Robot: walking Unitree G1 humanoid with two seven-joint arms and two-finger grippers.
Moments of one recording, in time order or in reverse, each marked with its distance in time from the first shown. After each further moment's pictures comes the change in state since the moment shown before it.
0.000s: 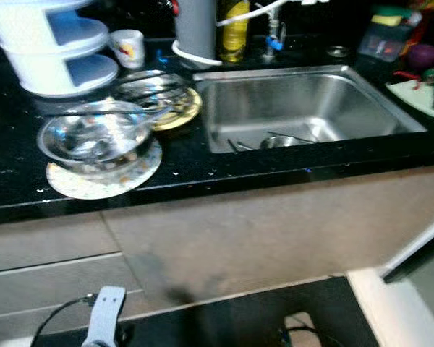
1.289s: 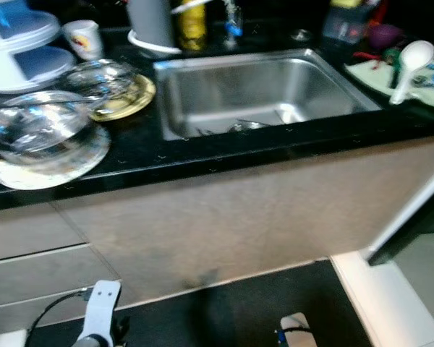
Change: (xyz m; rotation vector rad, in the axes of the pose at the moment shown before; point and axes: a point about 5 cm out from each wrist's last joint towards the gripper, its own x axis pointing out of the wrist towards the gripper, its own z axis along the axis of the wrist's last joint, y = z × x) left arm 0.001 0.013 0.012 0.047 -0.060 0.028; right arm 0.002 0.002 0.006 0.000 -0.020 0.013
